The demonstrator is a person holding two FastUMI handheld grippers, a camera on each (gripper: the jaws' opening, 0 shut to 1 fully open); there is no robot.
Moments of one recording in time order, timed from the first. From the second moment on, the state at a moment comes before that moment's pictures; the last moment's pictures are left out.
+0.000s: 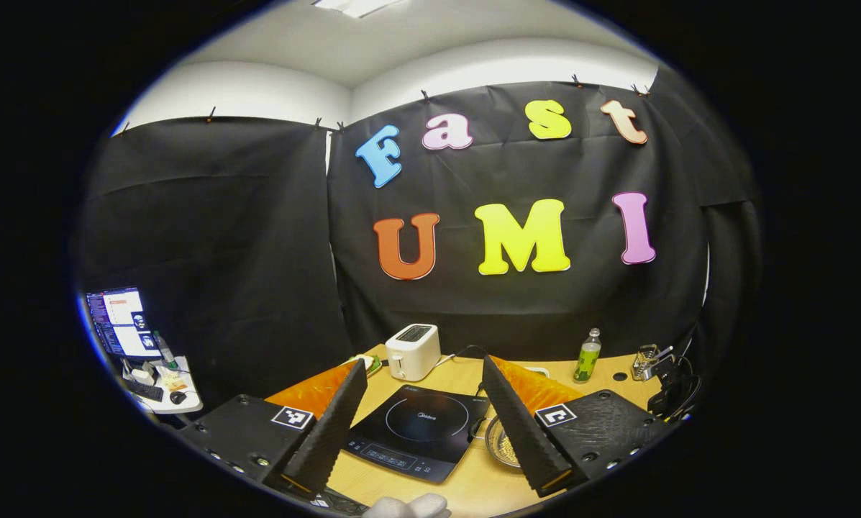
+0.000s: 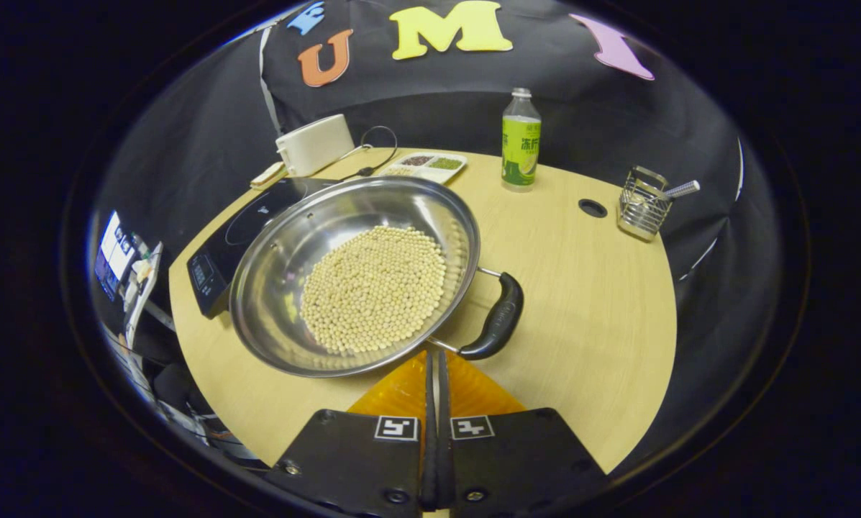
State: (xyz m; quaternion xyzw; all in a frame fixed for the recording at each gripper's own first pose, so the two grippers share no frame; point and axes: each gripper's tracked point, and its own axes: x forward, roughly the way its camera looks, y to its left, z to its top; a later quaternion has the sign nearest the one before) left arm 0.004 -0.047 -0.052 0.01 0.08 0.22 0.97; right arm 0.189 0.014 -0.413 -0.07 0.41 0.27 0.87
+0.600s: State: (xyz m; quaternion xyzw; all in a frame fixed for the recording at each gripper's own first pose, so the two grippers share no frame) left arm 0.028 -0.043 -0.075 0.01 0.09 0.15 0.98; right arm 0.170 -0.004 -0.386 -0.08 0.38 0.21 0.90
